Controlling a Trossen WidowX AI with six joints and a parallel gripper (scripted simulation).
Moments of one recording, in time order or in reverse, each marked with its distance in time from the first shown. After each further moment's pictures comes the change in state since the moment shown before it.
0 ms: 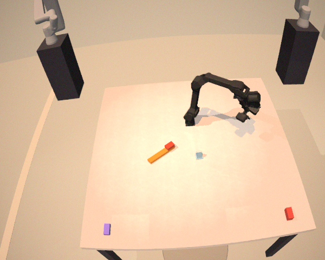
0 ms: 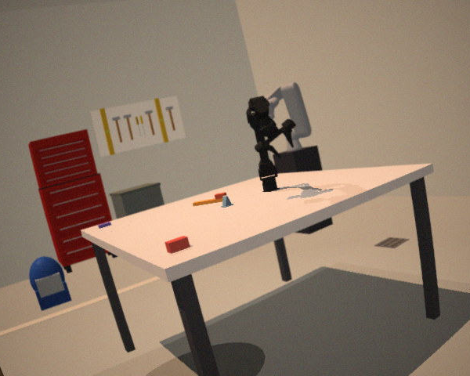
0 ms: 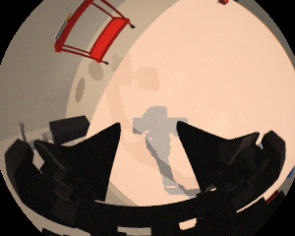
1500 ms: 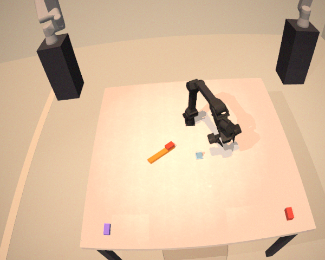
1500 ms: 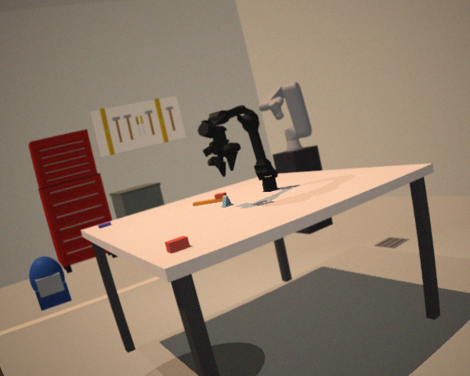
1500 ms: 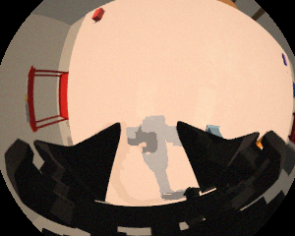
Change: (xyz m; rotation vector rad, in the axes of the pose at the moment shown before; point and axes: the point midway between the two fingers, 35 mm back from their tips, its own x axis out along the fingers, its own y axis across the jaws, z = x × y) arm -0.076 -0.236 0.031 0.507 -0.187 -0.293
